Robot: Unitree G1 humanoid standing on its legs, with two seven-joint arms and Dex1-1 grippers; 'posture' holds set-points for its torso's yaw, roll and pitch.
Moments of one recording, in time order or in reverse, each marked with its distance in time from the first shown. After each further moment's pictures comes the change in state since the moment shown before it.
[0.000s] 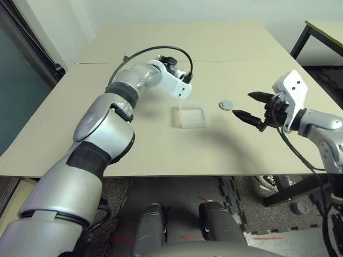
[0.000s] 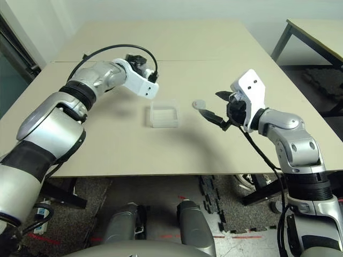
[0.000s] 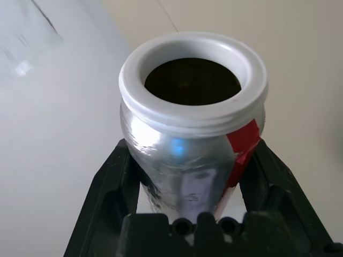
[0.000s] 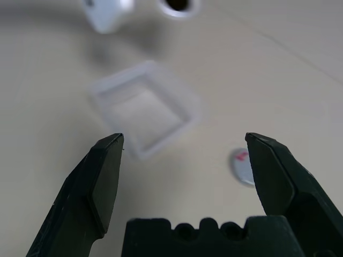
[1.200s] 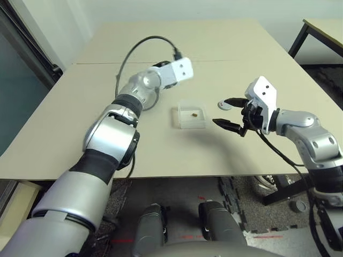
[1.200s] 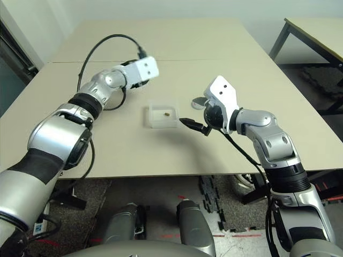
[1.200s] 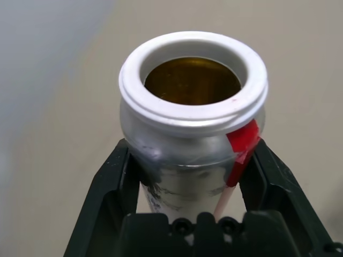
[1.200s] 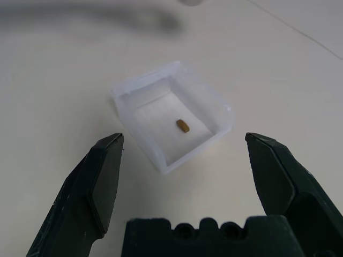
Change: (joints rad) left arm 0.170 -0.006 0.850 0.018 -0.755 0.266 -0.217; right arm -0.092 0.070 0.085 0.105 -0.044 -0.020 0.019
